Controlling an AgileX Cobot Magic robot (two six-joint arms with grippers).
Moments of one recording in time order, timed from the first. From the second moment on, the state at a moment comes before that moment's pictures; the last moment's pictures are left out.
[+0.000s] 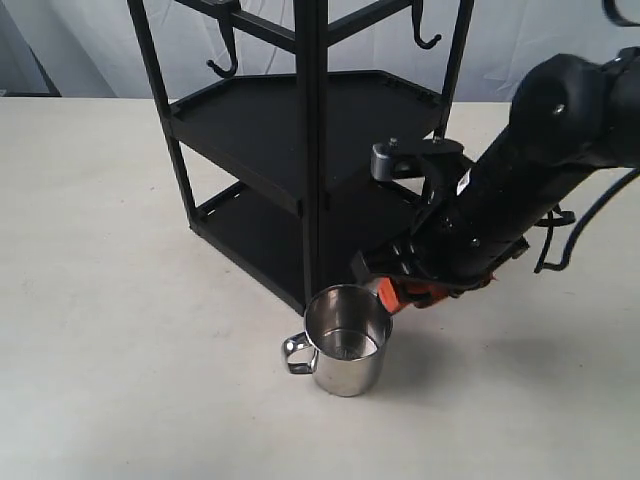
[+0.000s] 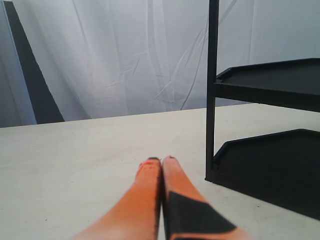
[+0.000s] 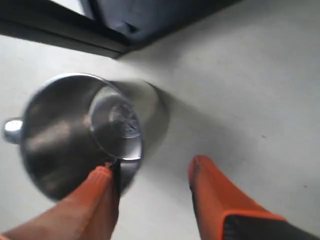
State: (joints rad) left arm -0.17 0.00 0.00 0.03 0.13 -0.01; right arm 0.53 1.64 -0.96 0.37 0.78 -0.11
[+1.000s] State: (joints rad) left arm -0.17 0.00 0.00 0.03 0.13 -0.01; right arm 0.53 1.64 -0.97 0.47 0.76 -0.05
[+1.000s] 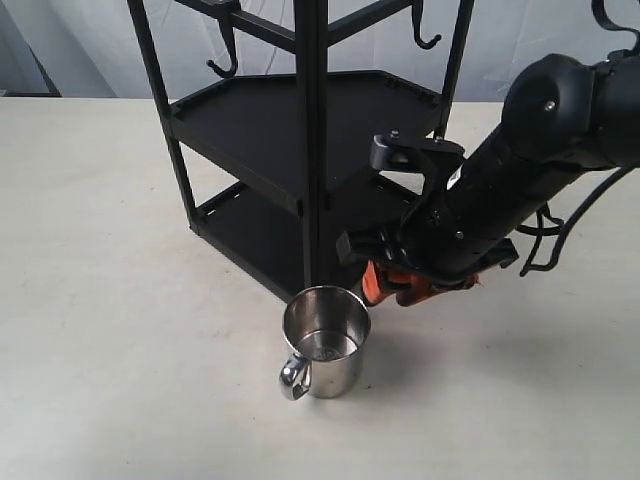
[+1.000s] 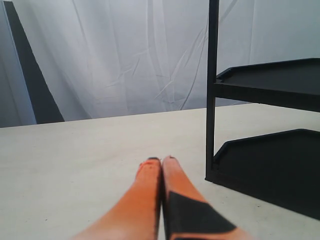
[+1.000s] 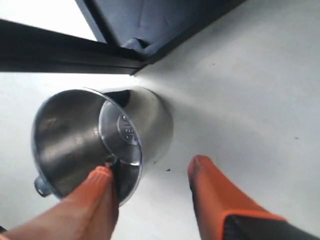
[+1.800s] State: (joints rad) left arm -0.17 0.00 0.00 0.03 0.13 -0.01; right arm 0.63 1.79 -0.97 0.33 0.76 -0.07
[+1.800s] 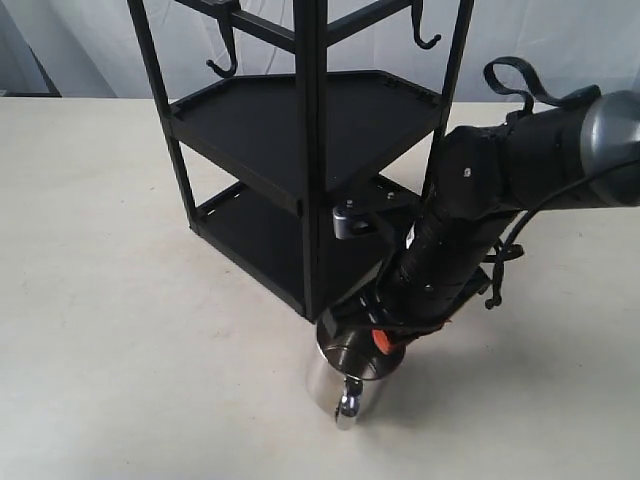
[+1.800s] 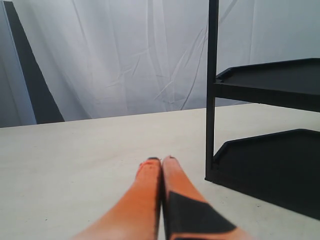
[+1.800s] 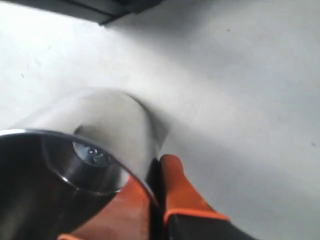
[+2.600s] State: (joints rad) left arm -0.17 0.00 0.00 0.03 0.13 -0.01; right arm -0.07 1.63 -0.97 1.04 1.21 -0.42
